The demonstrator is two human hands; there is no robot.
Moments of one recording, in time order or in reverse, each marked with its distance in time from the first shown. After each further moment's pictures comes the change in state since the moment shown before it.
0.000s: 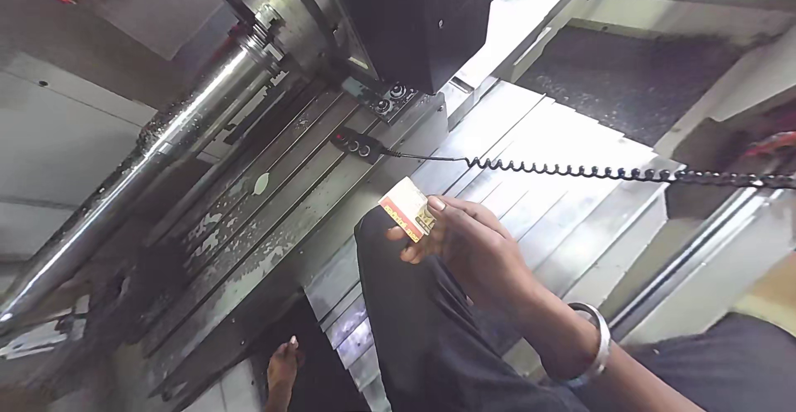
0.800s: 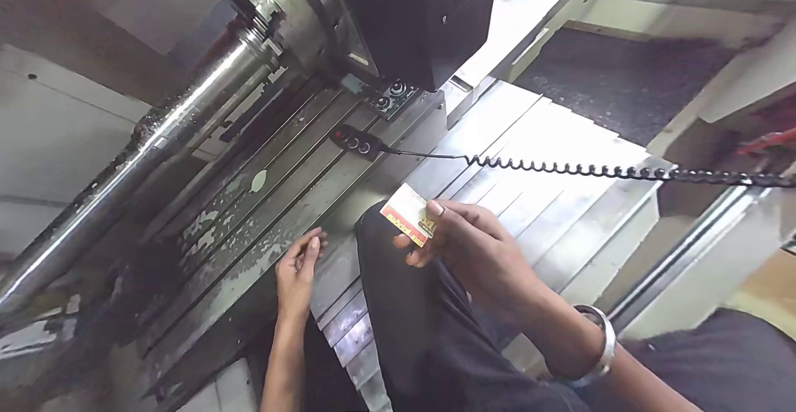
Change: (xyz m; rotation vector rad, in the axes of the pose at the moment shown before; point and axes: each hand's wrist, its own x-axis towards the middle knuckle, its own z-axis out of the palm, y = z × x) left_hand -0.131 0.297 -0.026 -0.496 -0.142 1.004; right_hand -0.006 0.005 0.002 -0.049 0.007 0.018
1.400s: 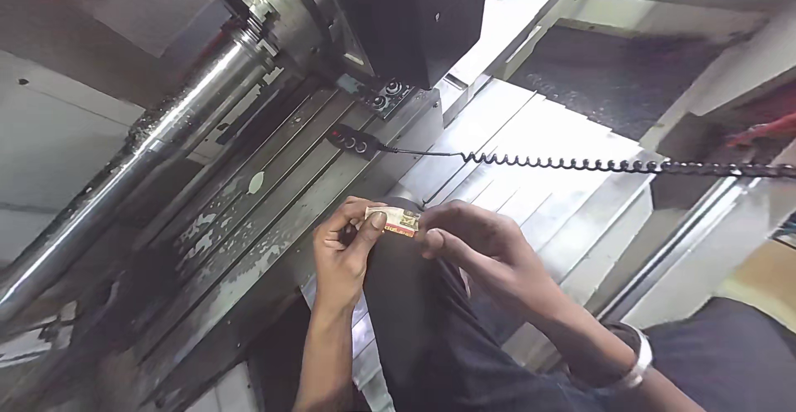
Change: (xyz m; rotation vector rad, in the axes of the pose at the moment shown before) left_hand 0.019 0.120 0.086 -0.551 -0.208 0.268; right_hand -0.018 0.000 -0.018 -0.534 -0.038 -0.258
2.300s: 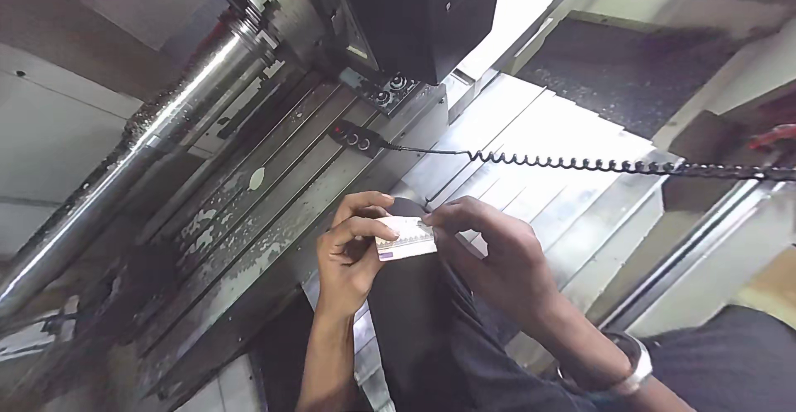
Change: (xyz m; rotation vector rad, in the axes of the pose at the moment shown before) left_hand 0.001 -0.011 -0.012 0.021 -0.175 0.127; right_hand 0.009 0.011 0.004 -0.475 0.139 -0.259
